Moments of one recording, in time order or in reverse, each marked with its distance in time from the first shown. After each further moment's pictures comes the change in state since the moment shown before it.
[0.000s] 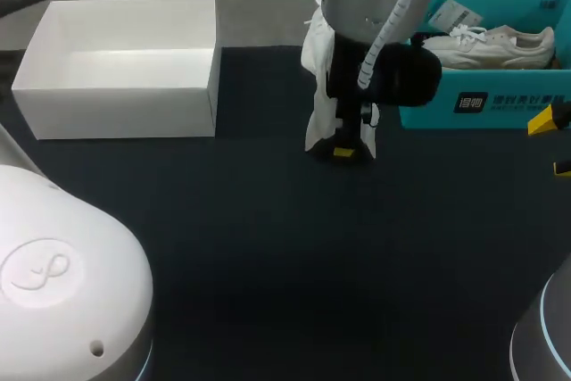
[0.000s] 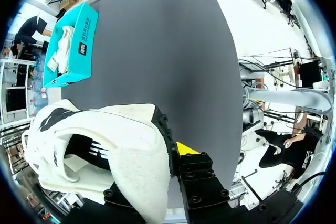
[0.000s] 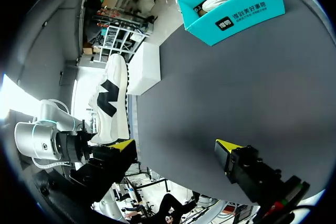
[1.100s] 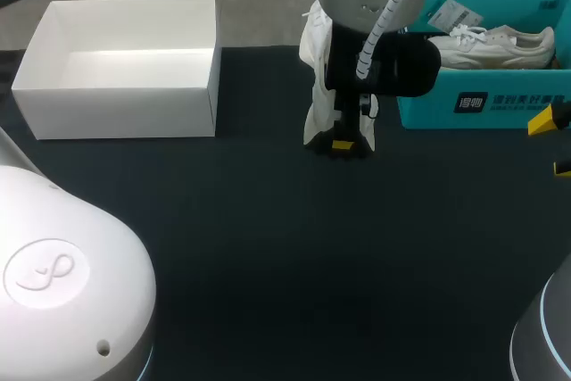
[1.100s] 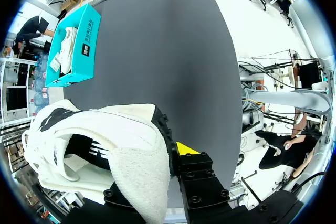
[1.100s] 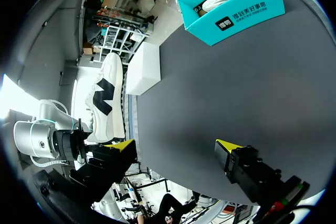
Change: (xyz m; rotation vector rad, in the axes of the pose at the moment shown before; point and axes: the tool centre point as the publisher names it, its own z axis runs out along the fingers) left arm -0.003 0.003 -0.007 0.001 -0.008 -0.018; right arm 0.000 0.000 0.000 0.000 0.000 0.000
